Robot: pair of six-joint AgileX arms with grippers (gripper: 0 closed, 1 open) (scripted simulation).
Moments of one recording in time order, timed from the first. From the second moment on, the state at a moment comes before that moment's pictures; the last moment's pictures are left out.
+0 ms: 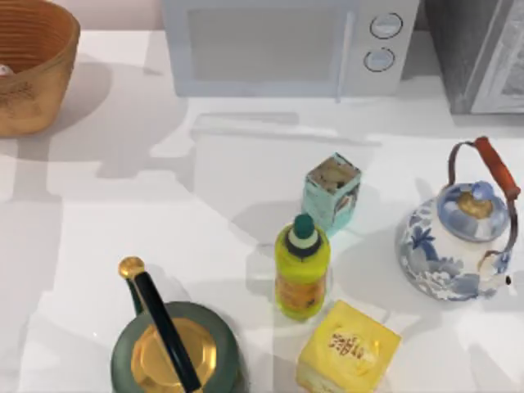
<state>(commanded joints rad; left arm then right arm) 0.14 1.96 1.91 -0.90 0.08 0.14 0.00 0.00 0.00 0.00 0.00 0.00</state>
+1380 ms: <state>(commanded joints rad) 0.16 2.66 2.45 -1.07 0.11 0.17 0.00 0.00 0.00 0.00 0.00 0.00</state>
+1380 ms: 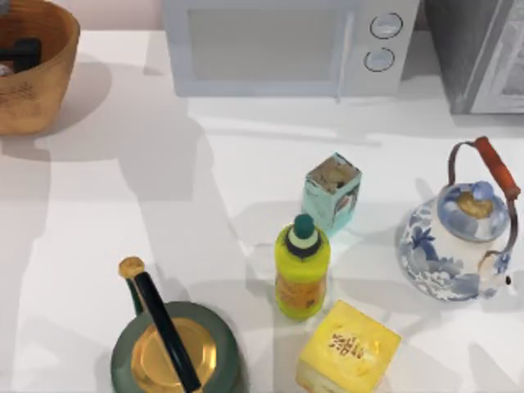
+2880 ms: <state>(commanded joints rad) 0.16 2.67 2.45 -1.06 0.11 0.17 0.00 0.00 0.00 0.00 0.00 0.00</state>
